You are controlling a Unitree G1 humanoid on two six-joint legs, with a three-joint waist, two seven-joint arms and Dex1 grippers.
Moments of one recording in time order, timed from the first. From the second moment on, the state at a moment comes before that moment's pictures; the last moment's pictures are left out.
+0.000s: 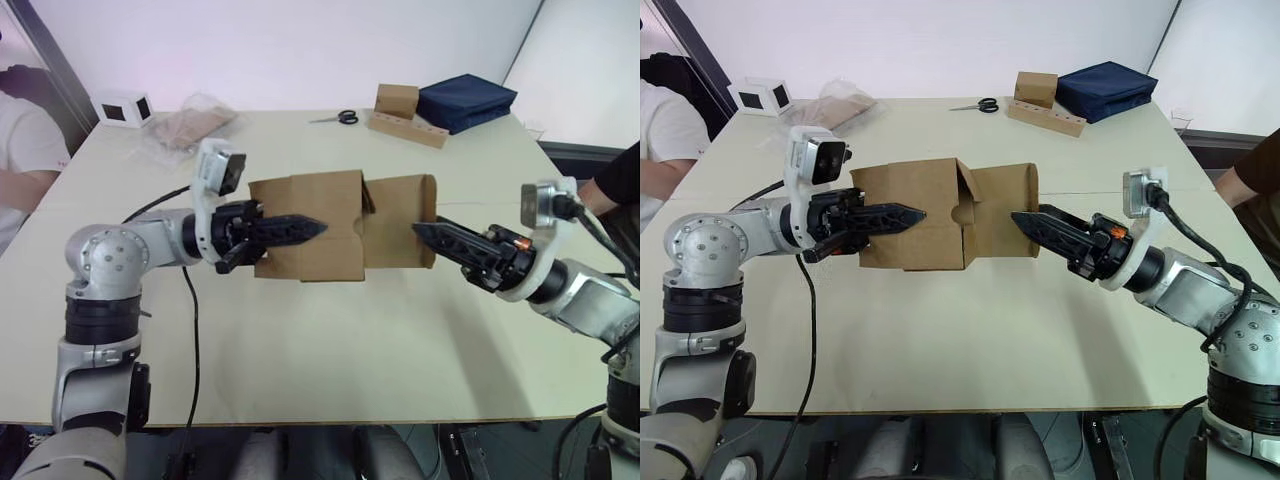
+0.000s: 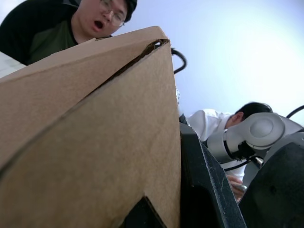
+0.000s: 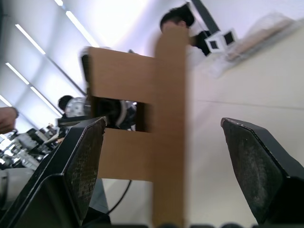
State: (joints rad) left arm -0.75 0.55 0.14 -0.06 -1.11 1.17 -1.08; right arm -0.32 -0.69 -0.38 -0.37 1.59 0.99 0.43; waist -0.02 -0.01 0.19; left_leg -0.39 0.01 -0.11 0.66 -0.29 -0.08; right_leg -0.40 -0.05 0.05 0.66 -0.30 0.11
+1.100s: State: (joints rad) left arm -0.75 0.53 0.11 -0.02 -1.06 1.12 -1.10; right arm -0.28 -0.70 -0.26 -0.50 1.71 0.86 0.28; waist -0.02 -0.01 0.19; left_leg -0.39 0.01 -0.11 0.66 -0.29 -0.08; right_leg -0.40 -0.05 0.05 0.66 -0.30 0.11
